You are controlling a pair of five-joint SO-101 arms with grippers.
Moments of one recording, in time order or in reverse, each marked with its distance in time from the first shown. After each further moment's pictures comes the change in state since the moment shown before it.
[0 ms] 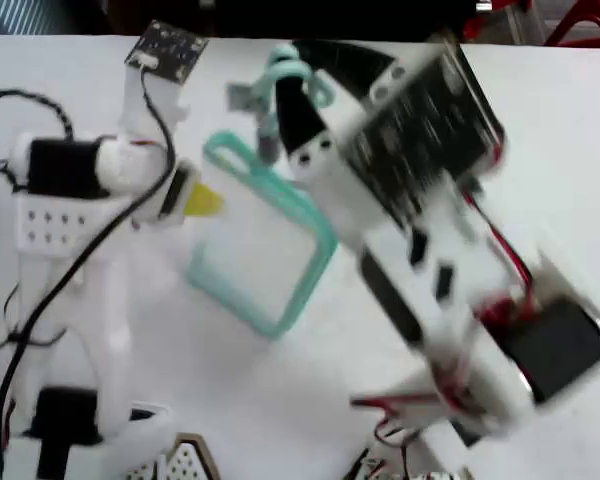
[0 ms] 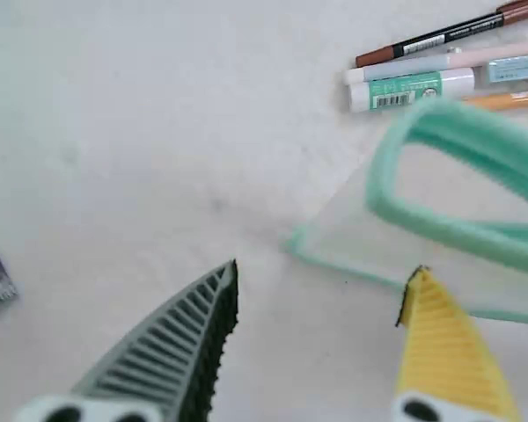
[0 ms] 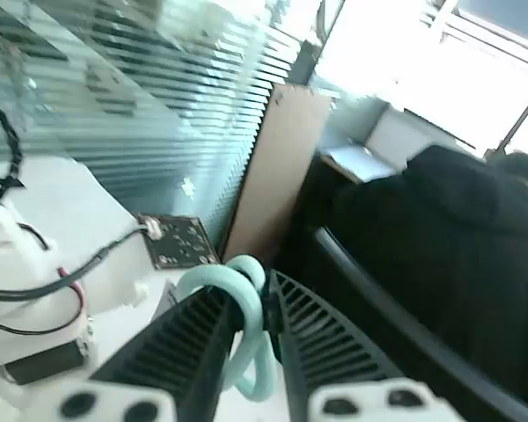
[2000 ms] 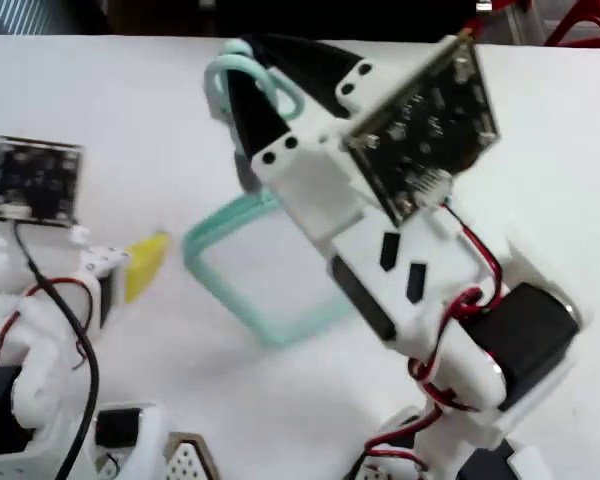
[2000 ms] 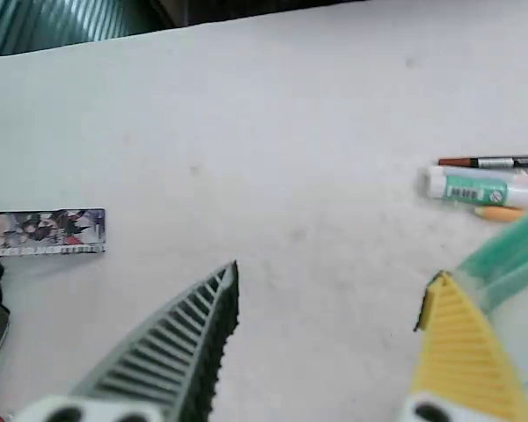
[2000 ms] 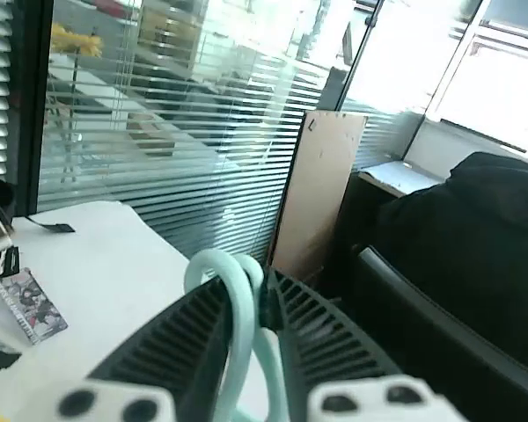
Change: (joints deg) left arm -13.8 -41.4 25.4 -8.3 6.3; right arm -3.3 -13.6 34.5 -20.0 -7.4
